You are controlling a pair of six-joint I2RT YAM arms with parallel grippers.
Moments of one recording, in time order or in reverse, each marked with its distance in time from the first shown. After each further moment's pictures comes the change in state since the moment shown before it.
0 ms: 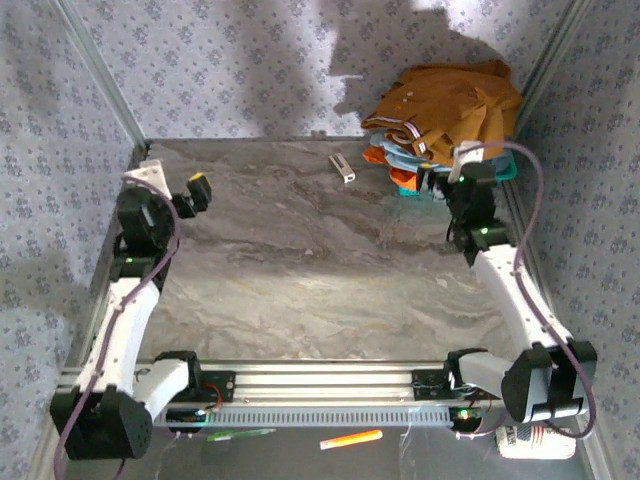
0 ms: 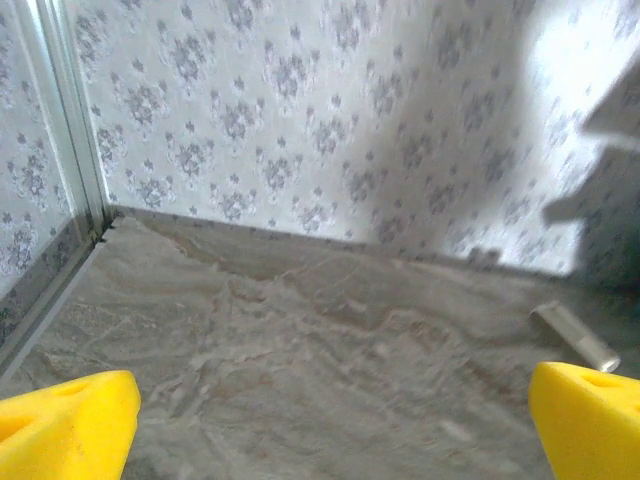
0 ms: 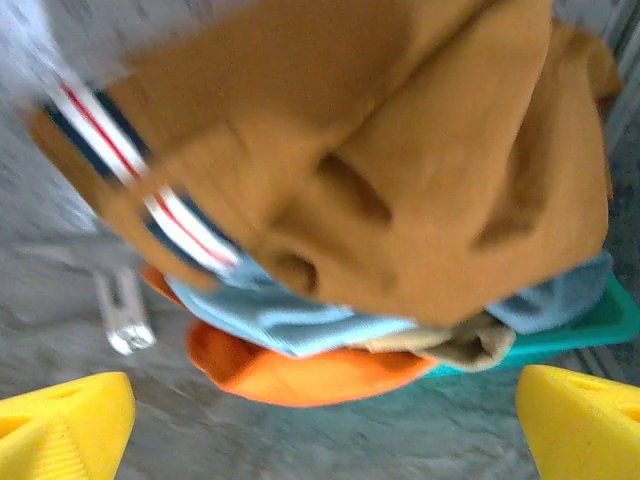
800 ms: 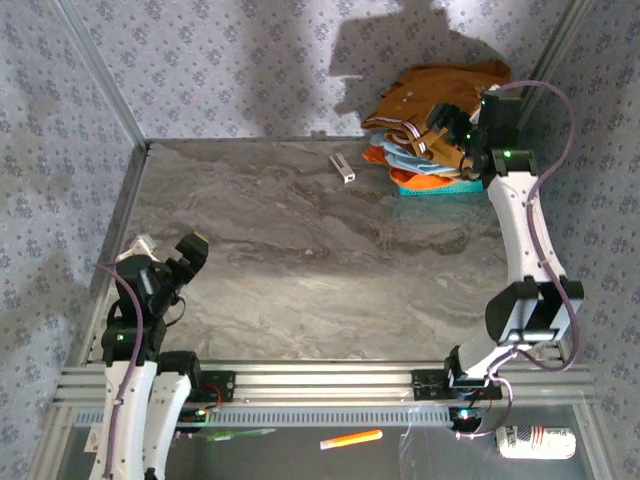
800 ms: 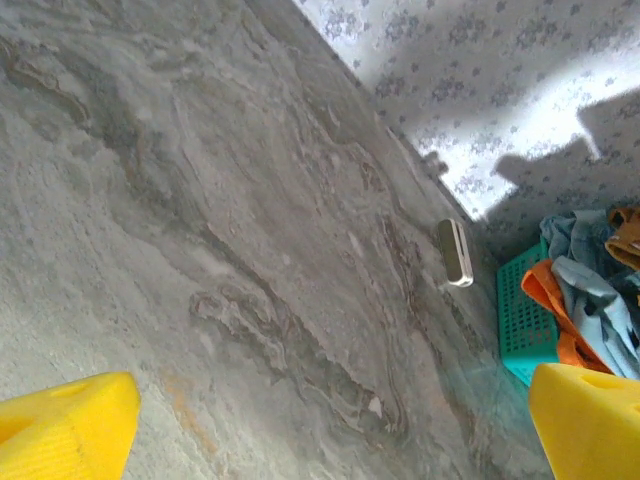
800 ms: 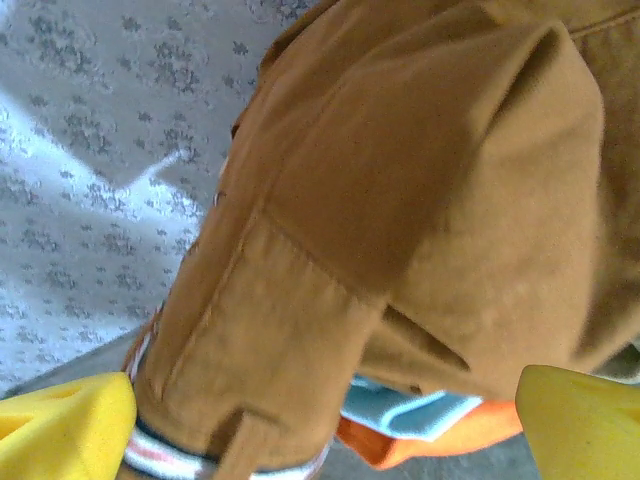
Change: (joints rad) left arm 0.004 -0.488 -0.277 -0.473 0.103 -0.599; right arm -0.120 0.438 0.666 -0.425 -0.225 0.447
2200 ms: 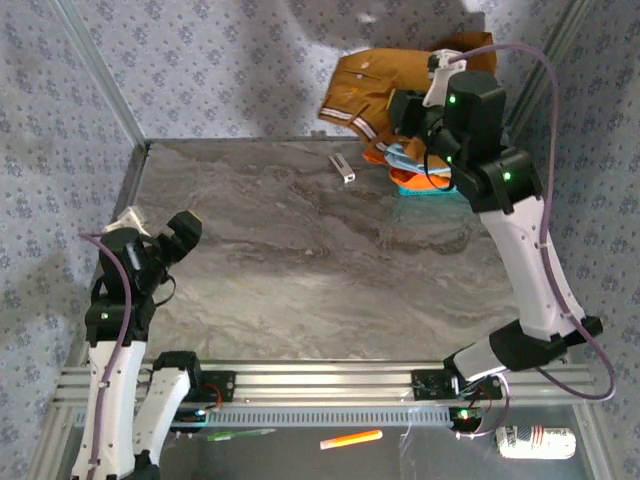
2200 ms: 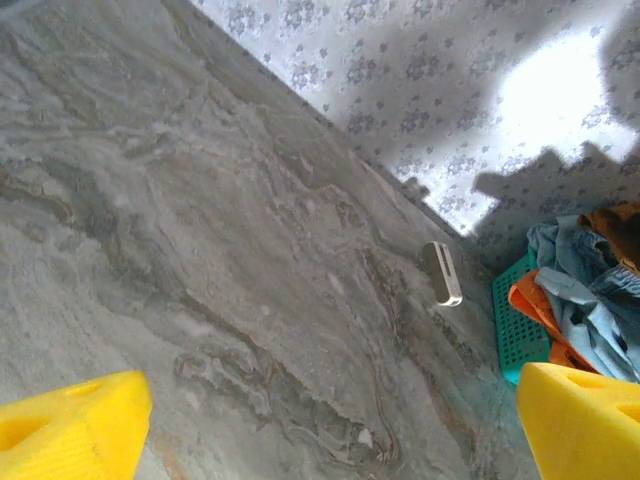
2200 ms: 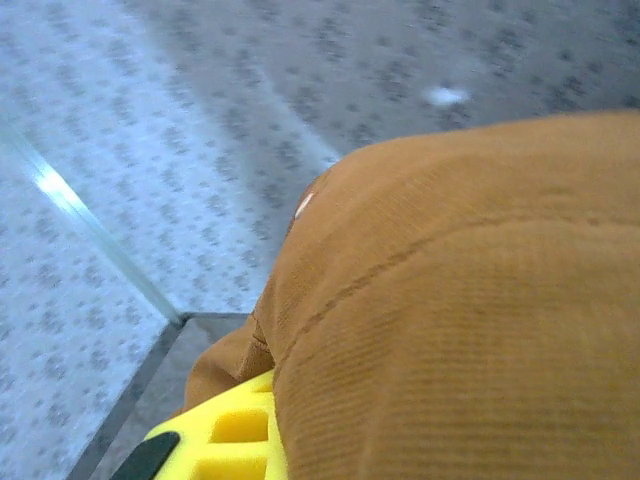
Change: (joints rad) left arm -0.001 0.187 0.273 -0.046 -0.040 0.124; right arm 0.510 -0.146 0.350 -0.182 0.193 -0.178
